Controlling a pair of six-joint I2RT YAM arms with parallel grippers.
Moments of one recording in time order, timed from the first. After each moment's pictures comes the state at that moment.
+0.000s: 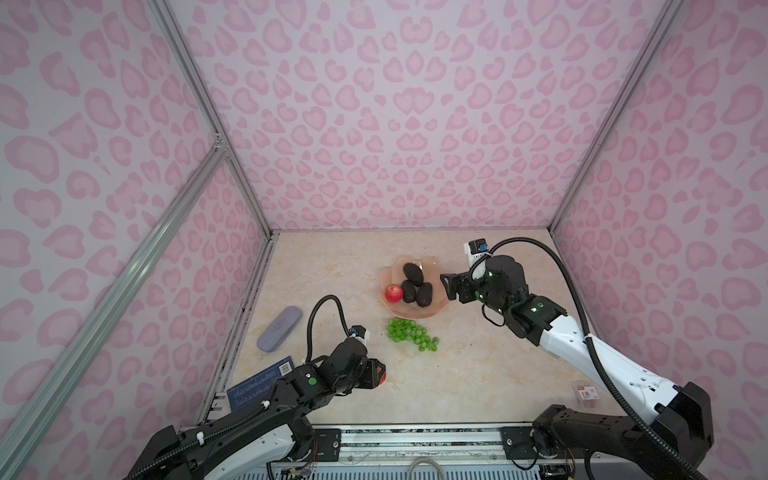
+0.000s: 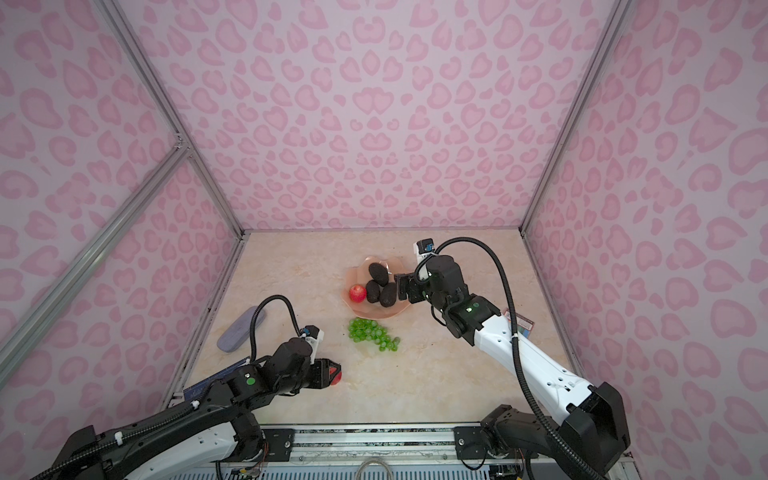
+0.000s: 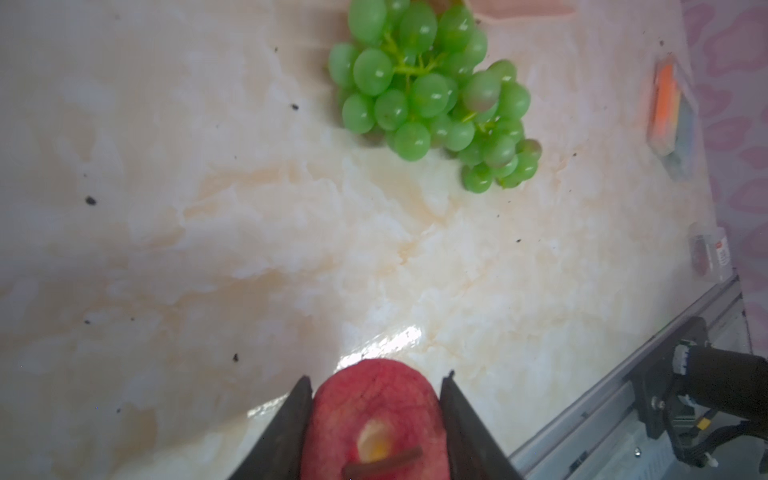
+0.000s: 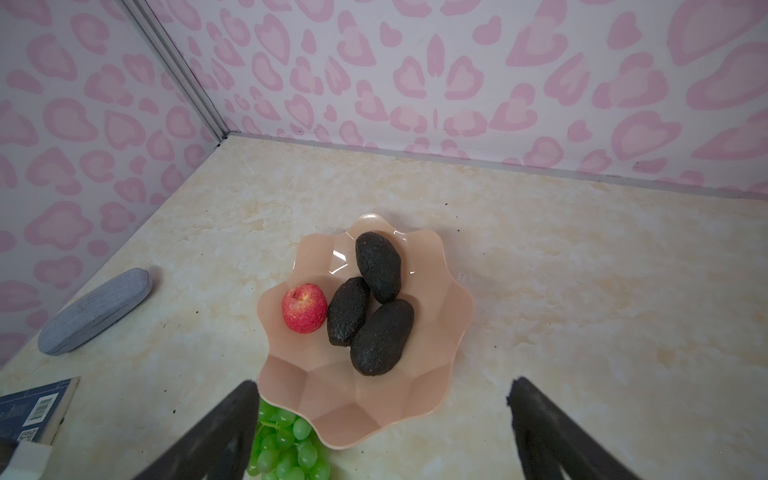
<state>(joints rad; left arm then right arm) -0.85 0.85 0.43 -0.39 0.00 -0.75 0.57 1.23 1.00 -0.26 0.08 0.25</state>
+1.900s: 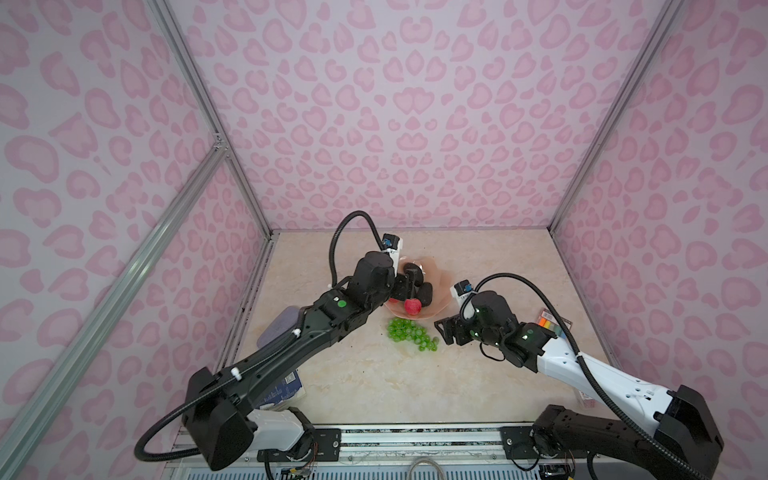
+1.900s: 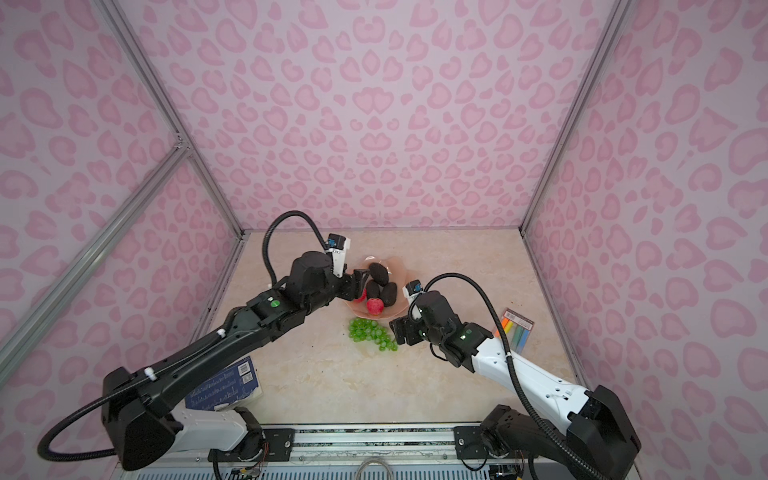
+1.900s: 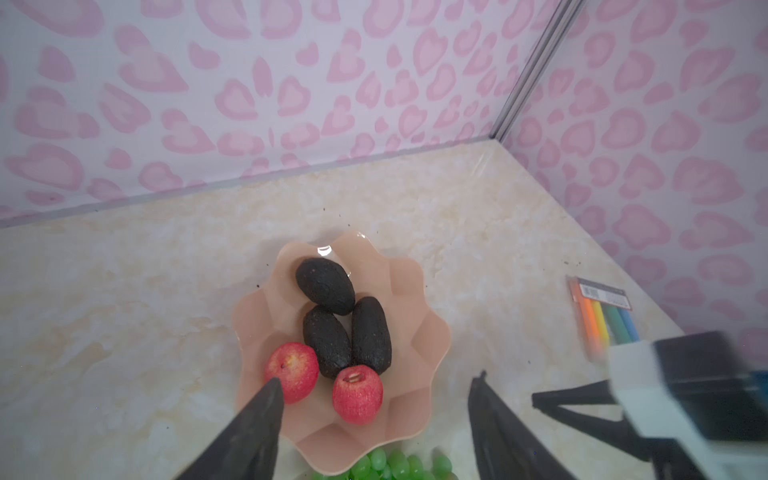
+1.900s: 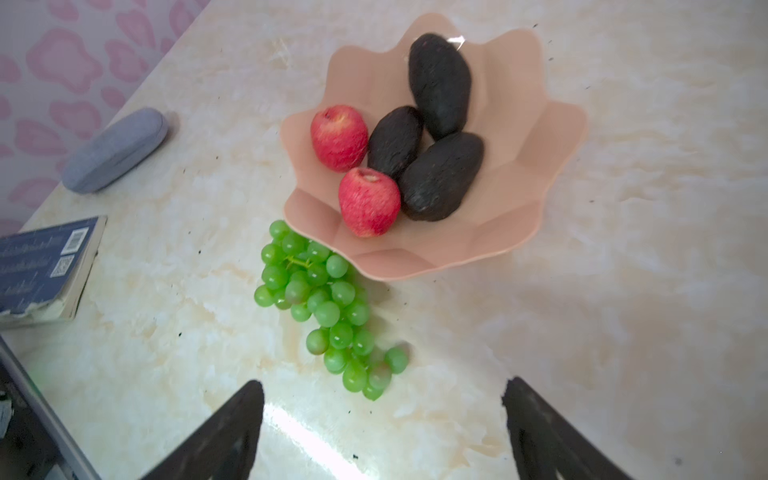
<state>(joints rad) -0.74 1.27 1.16 -0.29 -0.19 -0.28 0.73 1.17 0.74 -0.31 0.00 0.31</state>
